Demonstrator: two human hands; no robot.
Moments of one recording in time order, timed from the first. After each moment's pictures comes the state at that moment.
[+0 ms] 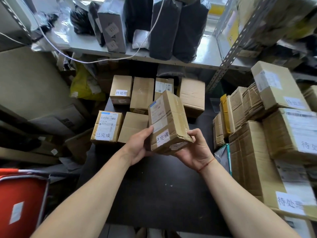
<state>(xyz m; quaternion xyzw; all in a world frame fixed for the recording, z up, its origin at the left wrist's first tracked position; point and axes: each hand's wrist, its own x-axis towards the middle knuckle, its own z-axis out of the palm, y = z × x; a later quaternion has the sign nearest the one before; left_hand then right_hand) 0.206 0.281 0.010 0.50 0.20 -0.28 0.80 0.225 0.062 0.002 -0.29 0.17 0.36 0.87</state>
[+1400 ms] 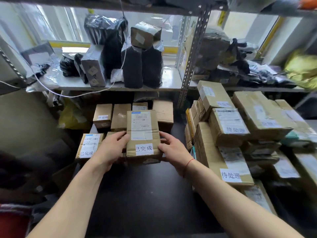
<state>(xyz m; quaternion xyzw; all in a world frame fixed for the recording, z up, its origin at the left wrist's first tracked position) 0.146 0.250 0.137 0.76 0.16 -0.13 0.62 0.146 0.031 0.123 -0.74 0.05 0.19 0.65</state>
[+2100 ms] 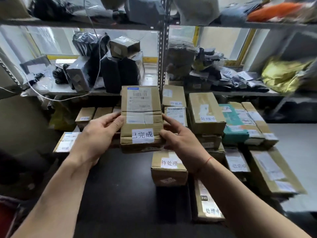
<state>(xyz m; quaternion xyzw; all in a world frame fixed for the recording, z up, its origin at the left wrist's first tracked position) 0.055 0.063 0.245 0.75 0.08 0.02 0.66 0.068 -0.179 0.213 -0.69 -0.09 0.10 0.71</state>
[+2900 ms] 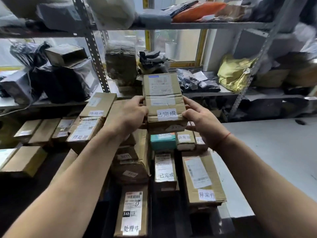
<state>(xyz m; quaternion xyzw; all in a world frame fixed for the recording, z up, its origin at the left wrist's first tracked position) 0.170 -0.337 0.274 0.80 -0.02 -0.05 0.60 0.158 -0.574 0.246 -0.76 -0.04 0.06 0.65</state>
